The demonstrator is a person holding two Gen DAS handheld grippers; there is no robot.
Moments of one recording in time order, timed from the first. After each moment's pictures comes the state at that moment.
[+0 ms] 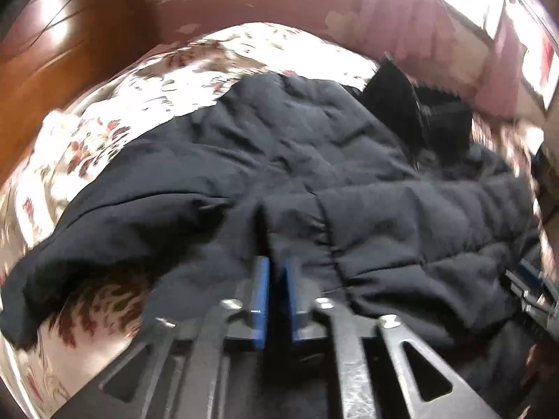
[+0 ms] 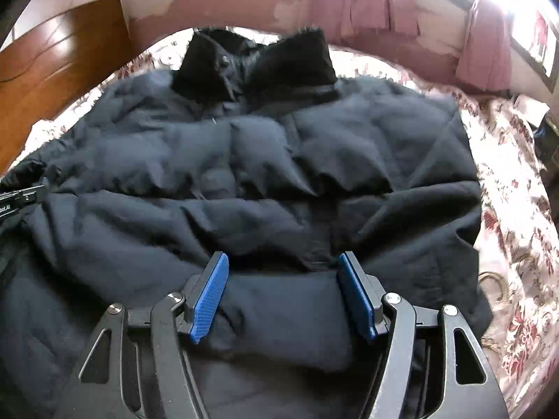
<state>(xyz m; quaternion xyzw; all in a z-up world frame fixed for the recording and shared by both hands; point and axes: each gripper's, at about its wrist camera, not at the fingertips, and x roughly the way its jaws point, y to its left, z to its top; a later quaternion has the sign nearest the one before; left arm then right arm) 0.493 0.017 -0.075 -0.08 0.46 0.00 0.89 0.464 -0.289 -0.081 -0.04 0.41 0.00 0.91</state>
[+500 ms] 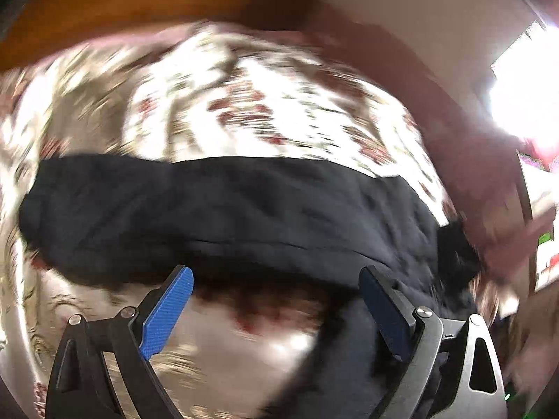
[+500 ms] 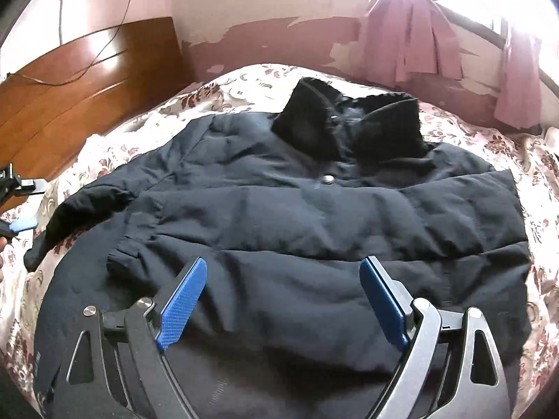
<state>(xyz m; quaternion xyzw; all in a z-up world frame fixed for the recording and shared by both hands) 0.419 0.230 -0.071 -0.38 0.42 0.11 0.82 0.463 -0.186 -0.062 -0.04 0.37 0.07 0.93</state>
